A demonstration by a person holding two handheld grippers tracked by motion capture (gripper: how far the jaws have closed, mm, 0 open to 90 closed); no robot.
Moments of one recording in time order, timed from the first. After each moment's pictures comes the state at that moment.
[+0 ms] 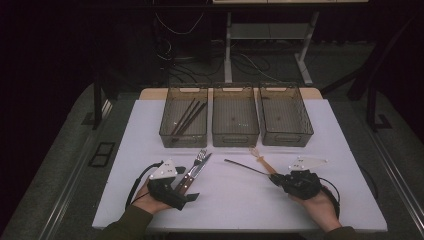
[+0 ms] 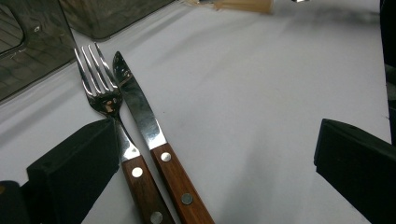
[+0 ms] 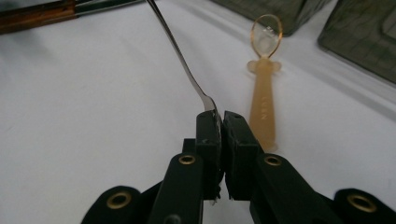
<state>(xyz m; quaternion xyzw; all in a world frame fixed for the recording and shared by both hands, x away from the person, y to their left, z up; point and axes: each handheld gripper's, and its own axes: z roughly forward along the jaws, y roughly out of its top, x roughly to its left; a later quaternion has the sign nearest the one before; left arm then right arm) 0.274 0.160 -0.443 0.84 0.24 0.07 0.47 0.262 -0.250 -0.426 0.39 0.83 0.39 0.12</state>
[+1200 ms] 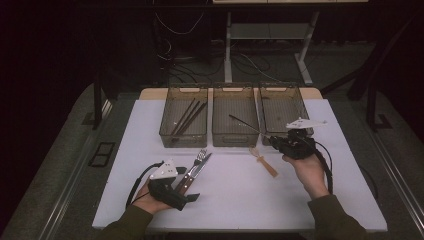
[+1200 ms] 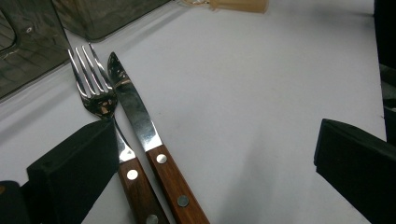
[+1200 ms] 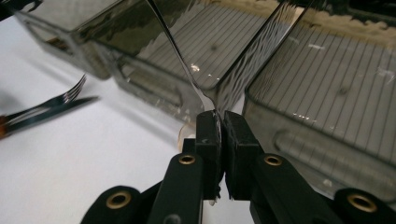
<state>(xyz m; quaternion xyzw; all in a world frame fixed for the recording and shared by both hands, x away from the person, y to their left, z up) 0.274 0.158 -0.444 0.84 0.24 0.06 0.48 0.335 -0.238 -0.371 0.47 0.77 0.40 0.18</state>
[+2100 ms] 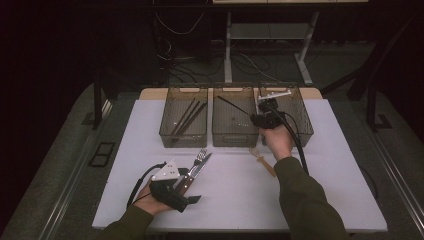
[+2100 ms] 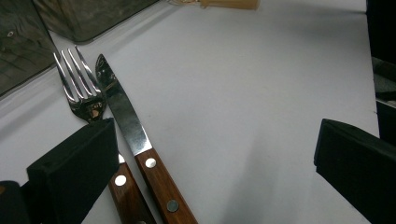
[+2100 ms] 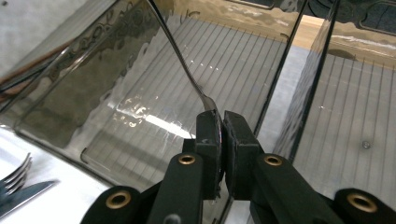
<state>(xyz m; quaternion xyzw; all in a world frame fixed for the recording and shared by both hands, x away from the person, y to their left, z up) 0.272 0.154 -0.444 0.85 0.23 0.06 0.48 0.426 -0.177 -0.366 0.53 0.76 0.35 0.17</state>
